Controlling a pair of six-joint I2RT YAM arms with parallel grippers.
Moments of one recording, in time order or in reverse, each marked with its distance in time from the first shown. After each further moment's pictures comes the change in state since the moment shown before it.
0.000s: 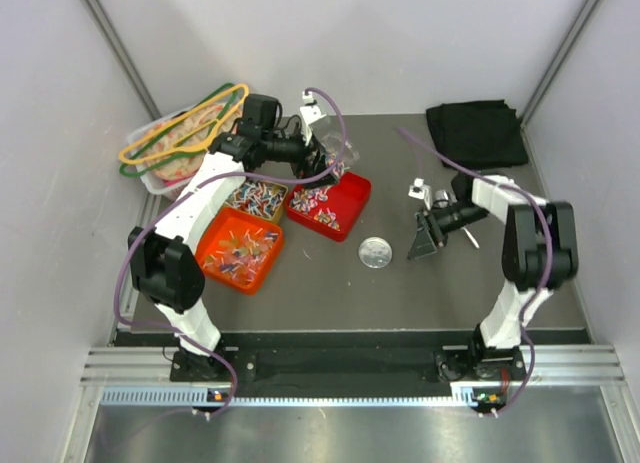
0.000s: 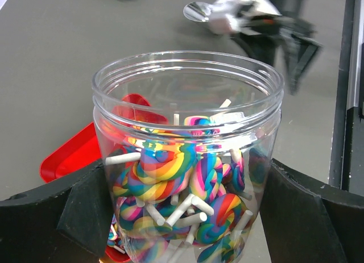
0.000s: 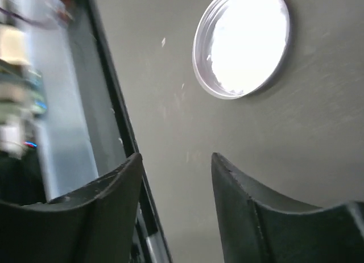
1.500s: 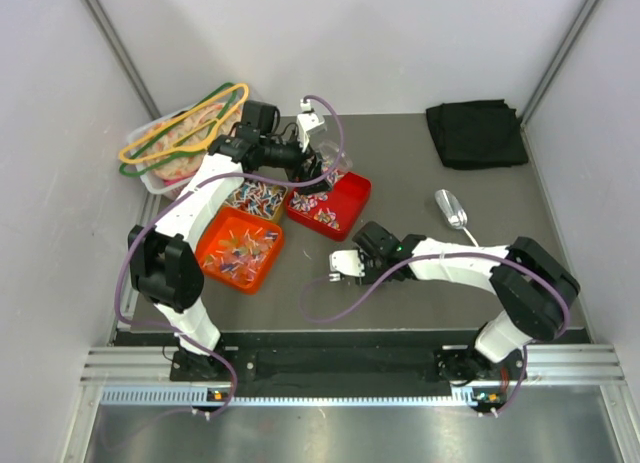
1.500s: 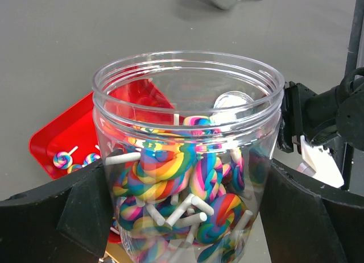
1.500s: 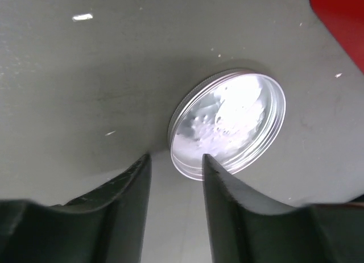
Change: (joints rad) left arm 0.021 -0.002 -0.042 -0.055 -0.023 0.044; right arm 0.851 -0.344 -0.380 0.756 1.191 0.021
